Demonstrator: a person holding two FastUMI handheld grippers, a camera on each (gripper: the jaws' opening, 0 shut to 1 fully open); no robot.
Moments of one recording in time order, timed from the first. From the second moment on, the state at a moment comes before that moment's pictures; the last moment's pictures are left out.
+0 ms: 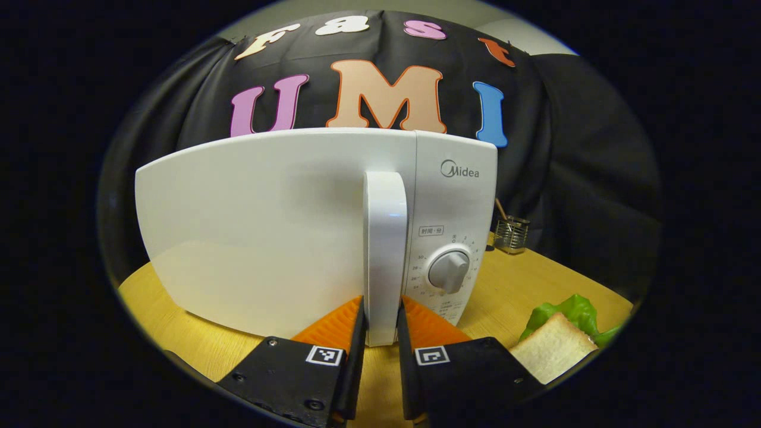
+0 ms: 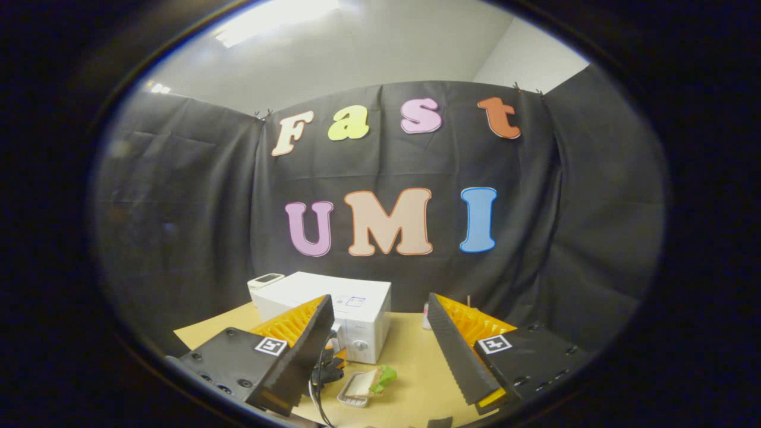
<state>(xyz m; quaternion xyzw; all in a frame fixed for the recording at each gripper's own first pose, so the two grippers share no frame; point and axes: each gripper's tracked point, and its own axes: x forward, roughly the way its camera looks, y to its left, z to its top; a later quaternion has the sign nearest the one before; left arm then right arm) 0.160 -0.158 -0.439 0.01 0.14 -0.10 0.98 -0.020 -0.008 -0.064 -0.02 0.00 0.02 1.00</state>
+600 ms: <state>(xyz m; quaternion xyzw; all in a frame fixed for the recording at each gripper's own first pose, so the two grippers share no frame) 0.156 -0.158 -0.438 0.00 0.13 -0.10 0.99 -0.022 -0.016 -0.076 -0.02 0.01 0.02 1.00</state>
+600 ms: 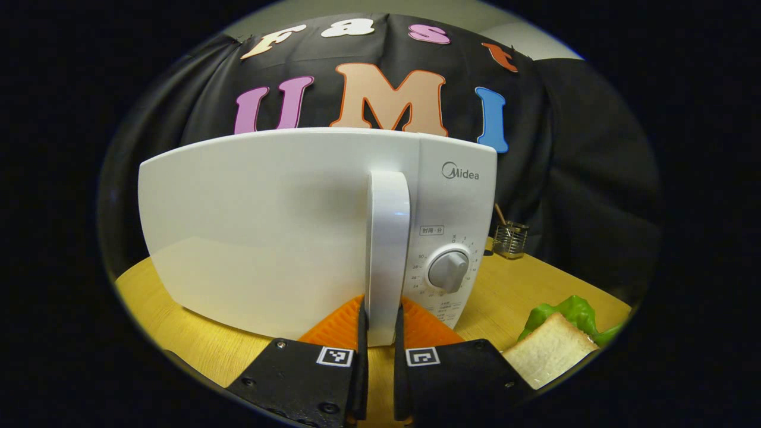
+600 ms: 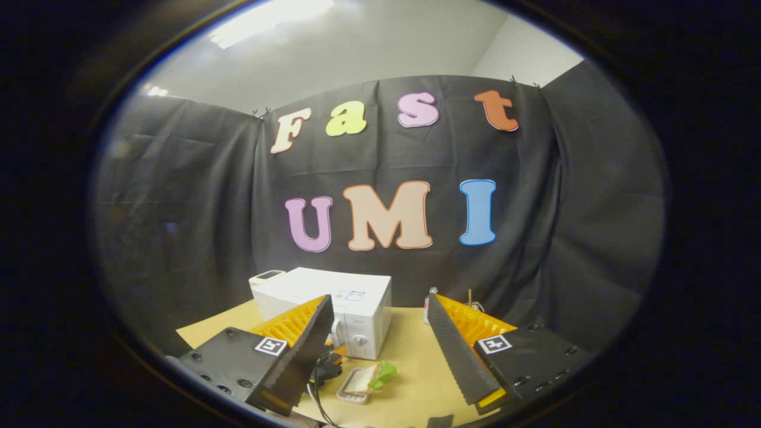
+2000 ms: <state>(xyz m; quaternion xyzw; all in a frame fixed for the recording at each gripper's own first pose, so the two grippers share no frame) -0.037 -0.049 -0.428 0.02 0.14 -0.13 0.98 -0.029 0.020 -0.124 0.00 0.03 0.07 1.00</state>
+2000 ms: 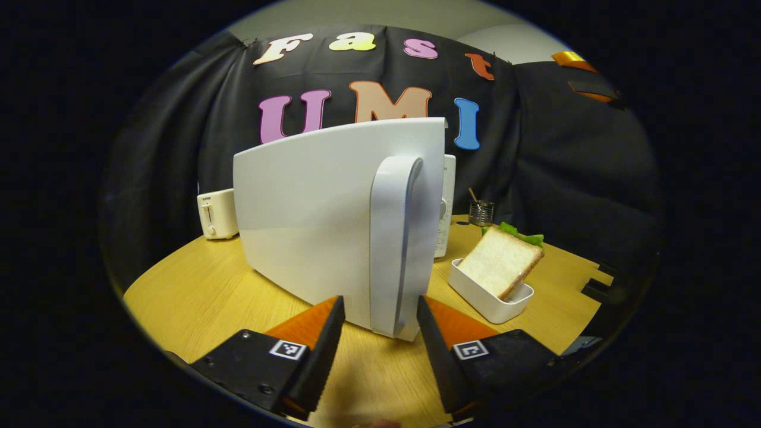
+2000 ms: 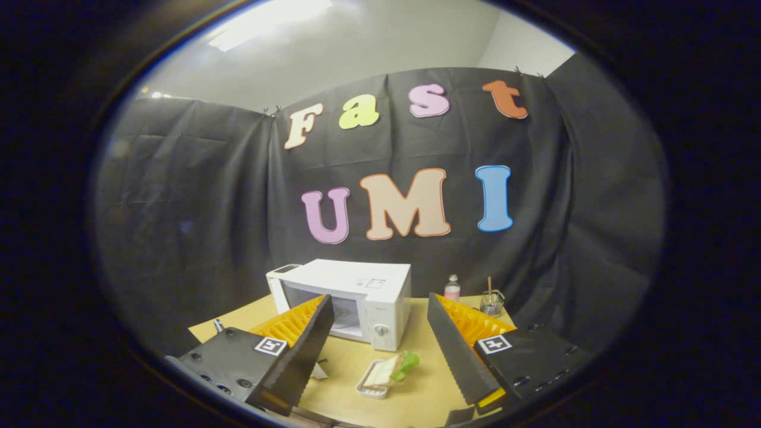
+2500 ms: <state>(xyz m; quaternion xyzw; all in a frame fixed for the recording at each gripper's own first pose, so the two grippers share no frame) -0.070 0.018 -0.419 -0.01 0.14 -0.07 0.99 -0.026 0.039 -0.166 0.02 0.07 0.11 0.99</state>
